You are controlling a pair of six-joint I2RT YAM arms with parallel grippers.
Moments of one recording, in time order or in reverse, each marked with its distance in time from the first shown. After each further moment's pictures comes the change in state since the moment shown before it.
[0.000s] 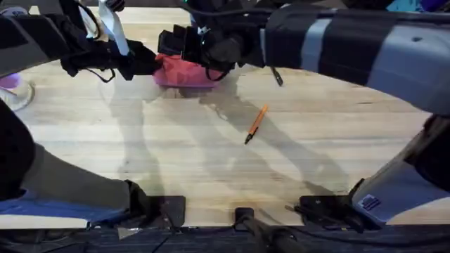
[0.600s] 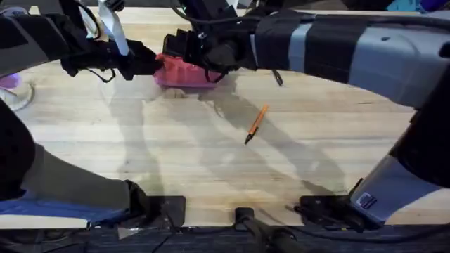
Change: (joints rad) left arm 0.000 0.000 0.000 -0.001 0.007 0.000; right arm -0.007 0.054 0.000 0.036 0.058 0.006
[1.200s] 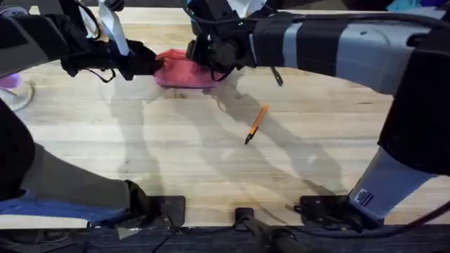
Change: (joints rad) left arm 0.000 0.000 0.000 -0.002 0.002 0.000; right arm -0.046 0.055 0.004 -0.009 0.022 0.076
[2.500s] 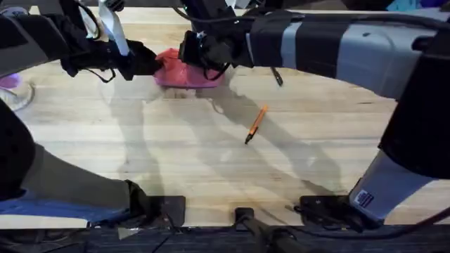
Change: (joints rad) left arm 0.000 0.000 0.000 -0.001 -0.002 0.000; right arm 0.029 -0.007 0.026 0.040 -0.107 -0.077
